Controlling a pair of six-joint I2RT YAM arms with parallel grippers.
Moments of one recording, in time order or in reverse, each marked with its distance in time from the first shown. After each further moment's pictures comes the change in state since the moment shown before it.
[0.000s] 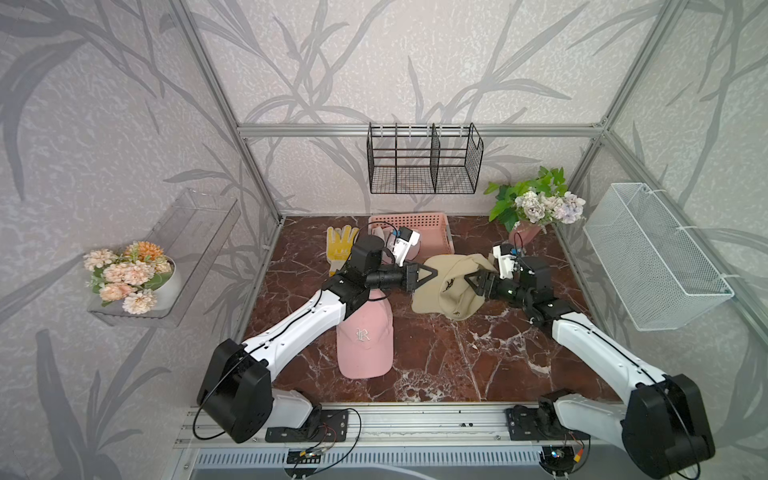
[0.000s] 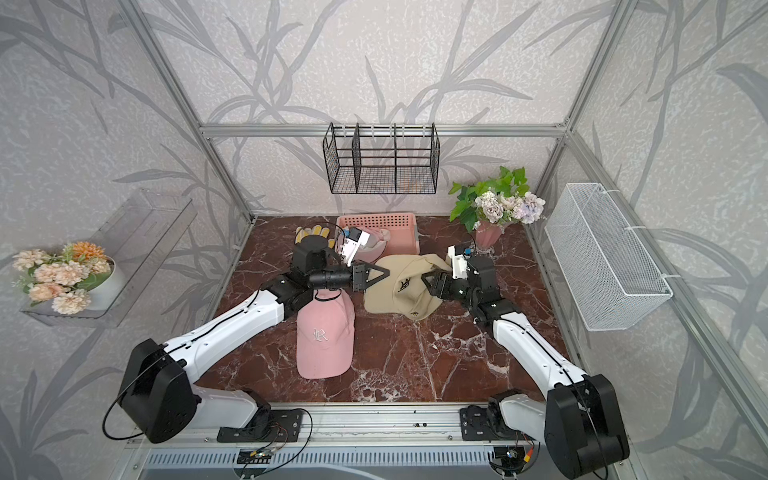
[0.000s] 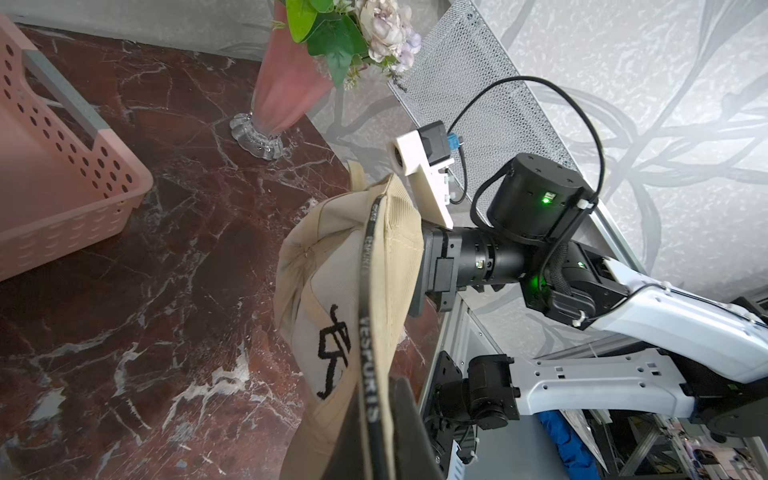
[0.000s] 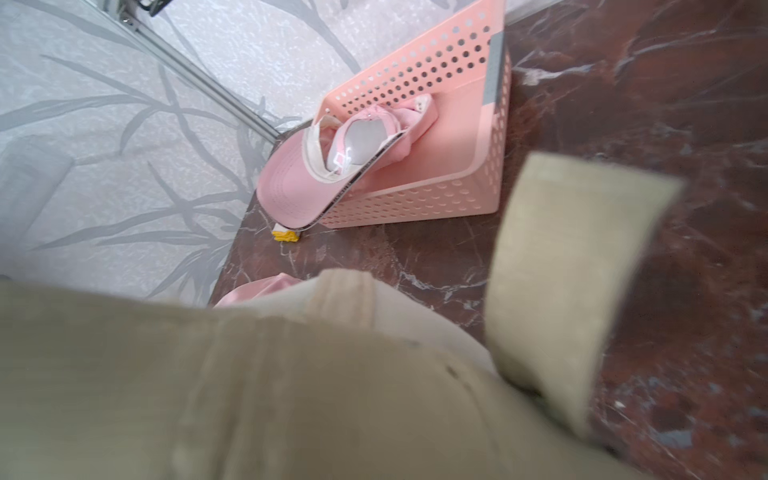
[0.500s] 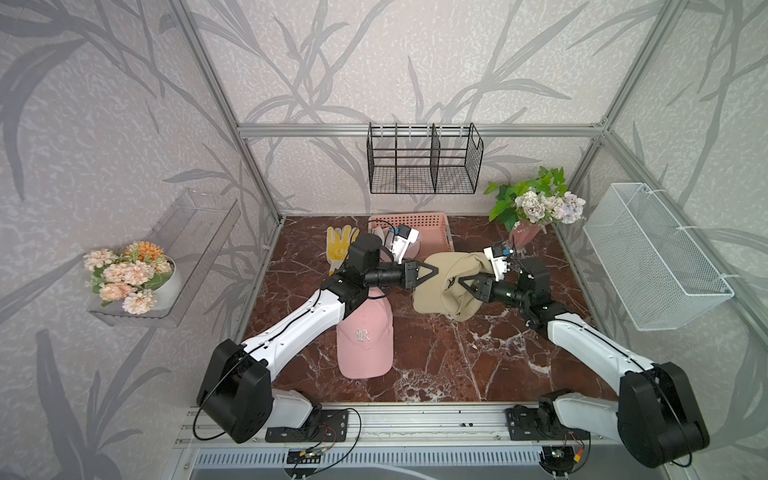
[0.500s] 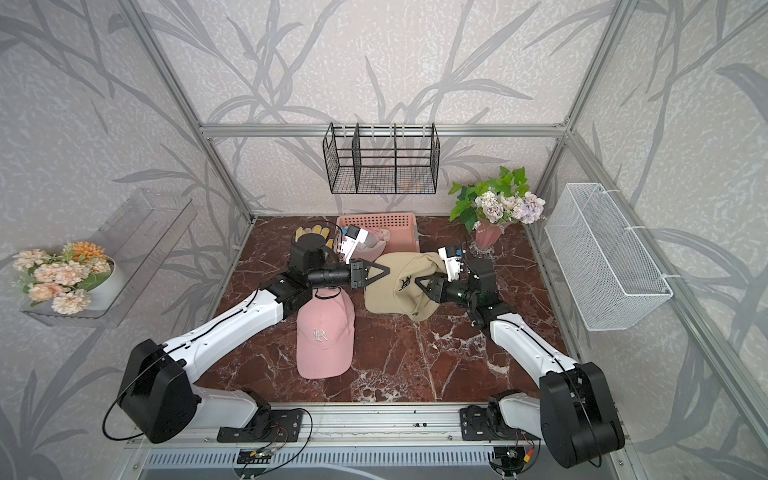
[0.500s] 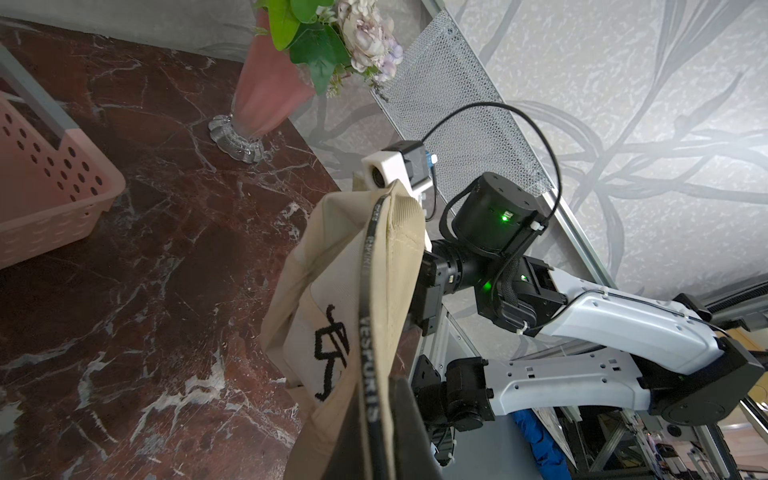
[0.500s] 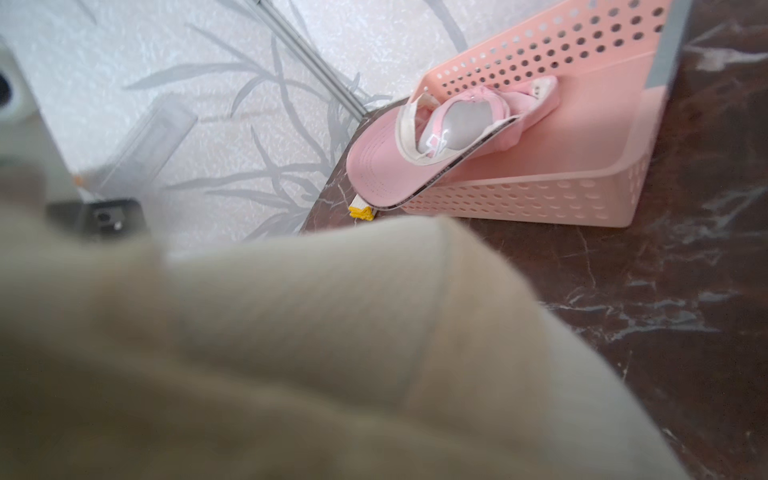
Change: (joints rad) left arm 0.023 0.000 0.000 0.031 -0.003 -0.055; right arm -0.006 0.037 -0.063 0.212 -0.268 0.006
